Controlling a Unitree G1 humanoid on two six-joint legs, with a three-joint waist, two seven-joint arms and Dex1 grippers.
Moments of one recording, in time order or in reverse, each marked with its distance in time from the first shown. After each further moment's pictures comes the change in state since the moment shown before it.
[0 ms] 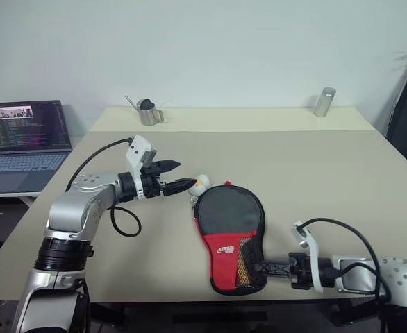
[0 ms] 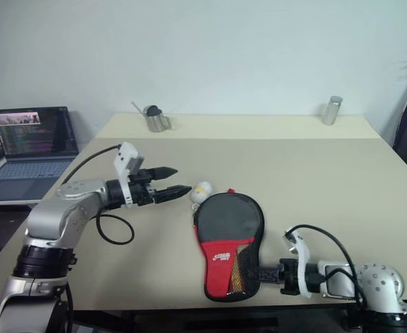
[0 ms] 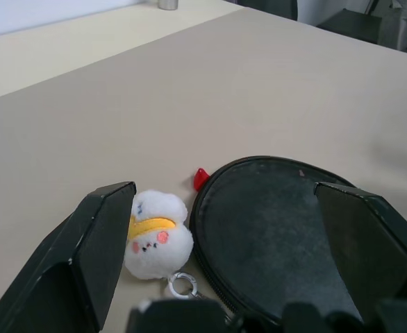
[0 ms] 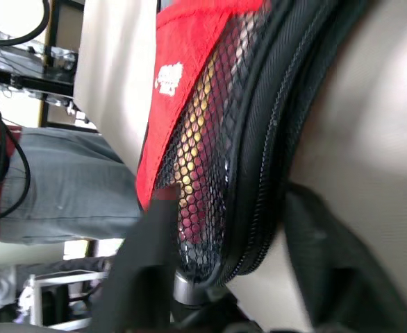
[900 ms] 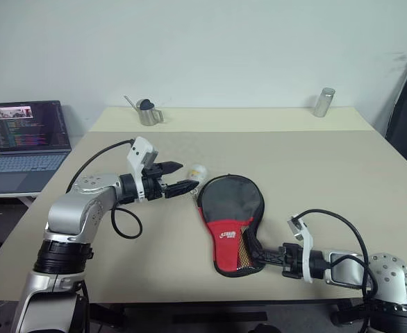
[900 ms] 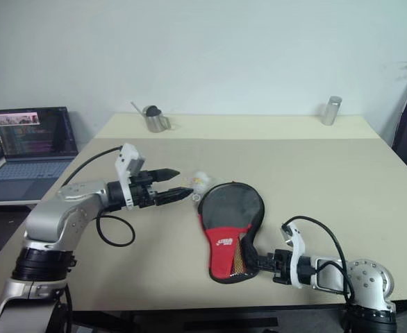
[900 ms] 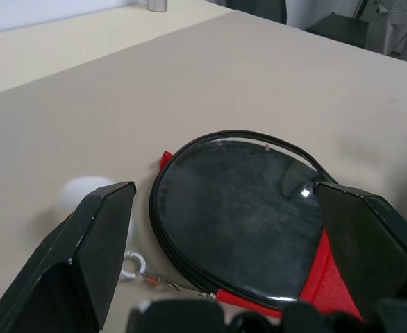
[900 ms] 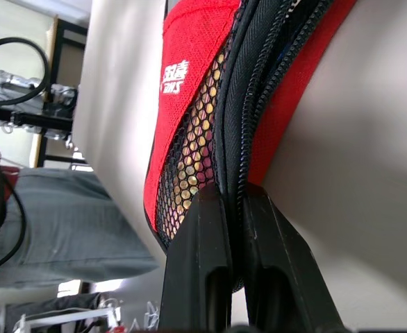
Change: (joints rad) left arm 0.011 0.002 0.000 -0.036 -0.033 0.033 -0.005; right arm -0.030 0.196 -0.057 0.016 -0.097 0.035 -0.059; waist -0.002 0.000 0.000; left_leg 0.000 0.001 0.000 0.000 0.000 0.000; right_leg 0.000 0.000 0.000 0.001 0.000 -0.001
